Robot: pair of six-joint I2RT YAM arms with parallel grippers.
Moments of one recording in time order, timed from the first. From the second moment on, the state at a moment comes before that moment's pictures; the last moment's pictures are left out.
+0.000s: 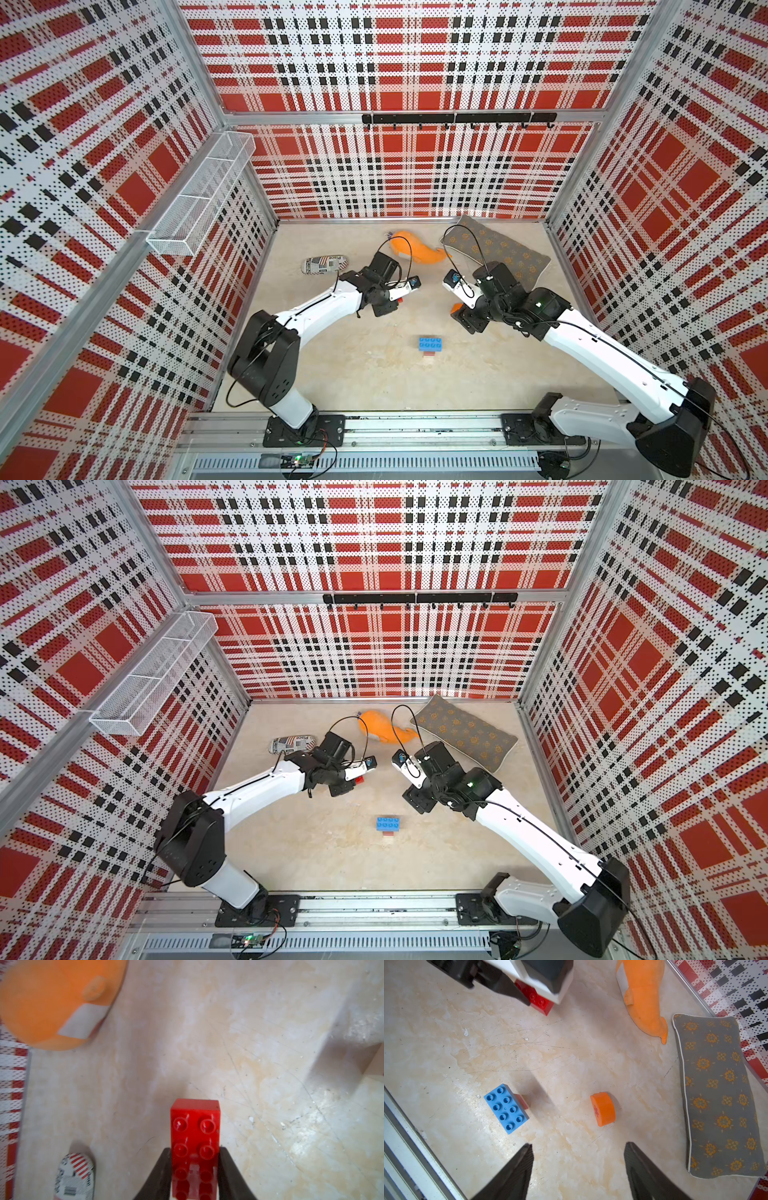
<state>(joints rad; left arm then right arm) -0.58 1.58 1.14 -0.58 -0.01 0.69 0.68 1.18 1.11 -0.81 0.05 -0.24</state>
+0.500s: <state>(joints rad) -0.87 1.51 1.28 -0.74 -0.01 0.69 0.39 1.11 1.11 -0.81 0.06 -0.17</state>
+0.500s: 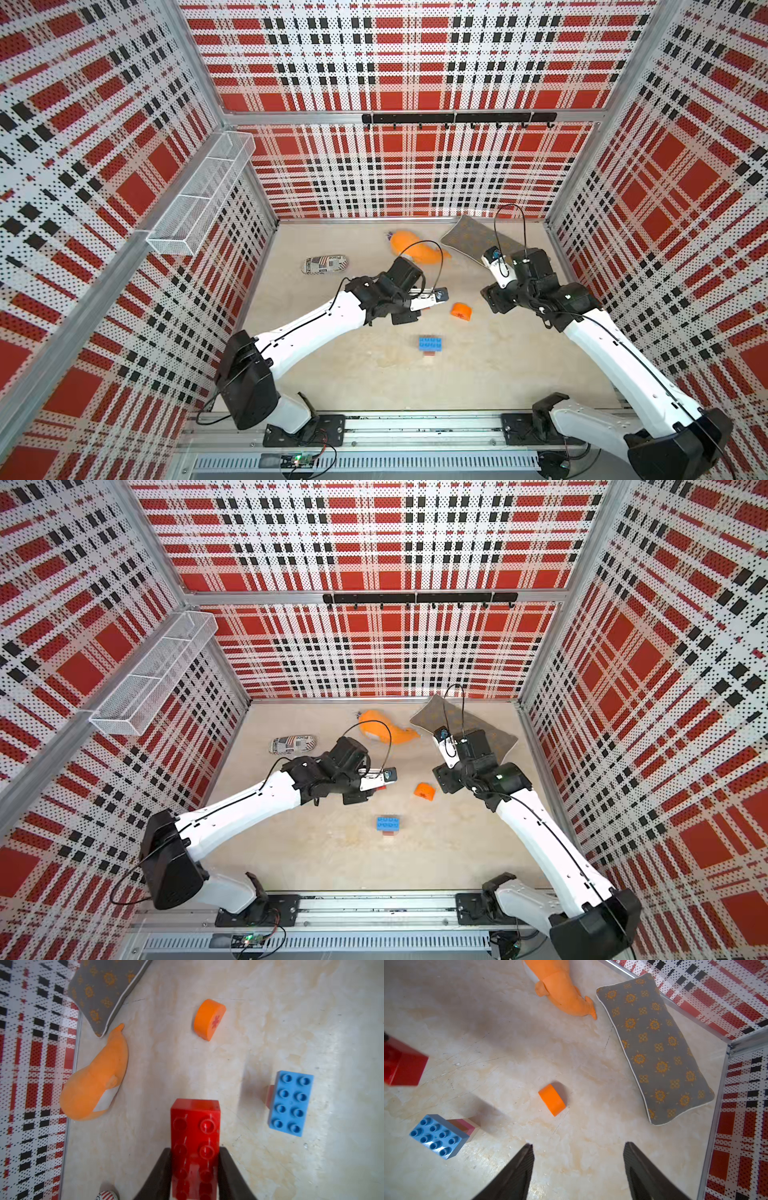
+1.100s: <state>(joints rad) -1.05 1.62 1.41 -0.95 -0.04 0.69 0.29 1.11 1.11 -0.81 0.04 -0.15</state>
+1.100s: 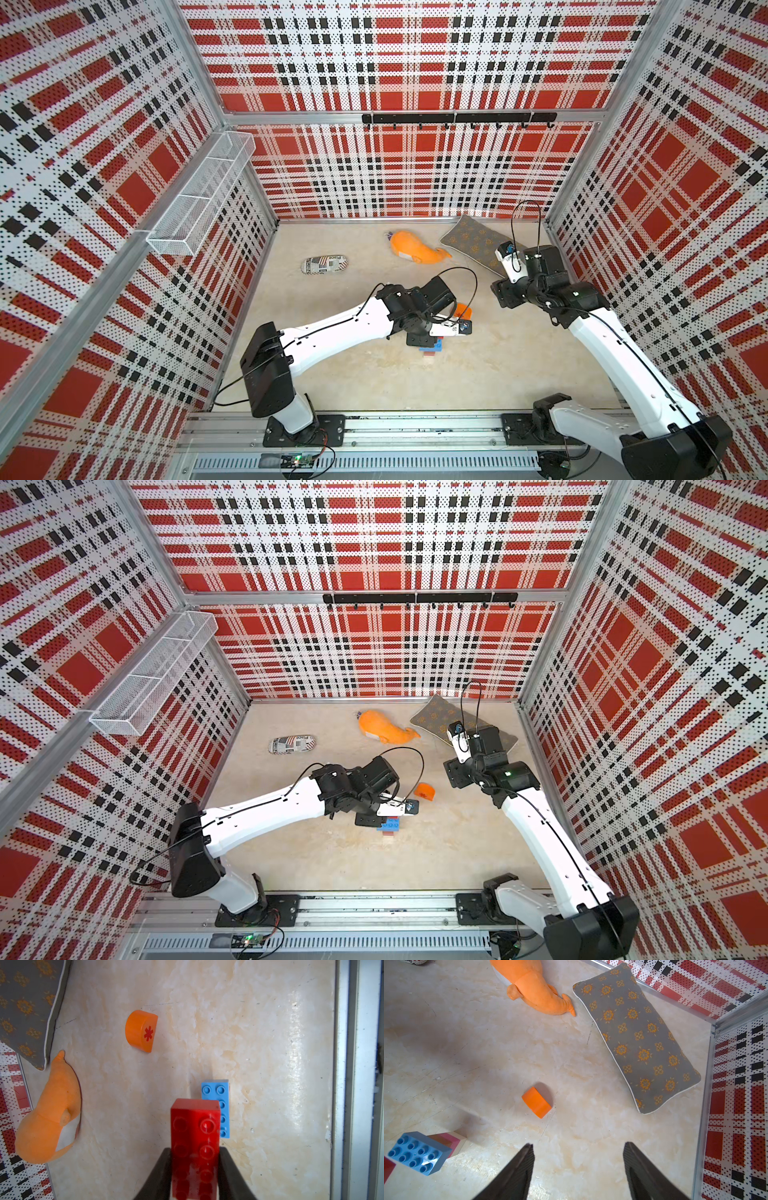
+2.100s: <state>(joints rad) -1.06 1.68 1.31 -0.85 -0.03 0.60 0.28 1.11 1.10 -0.79 0.00 -0.15</state>
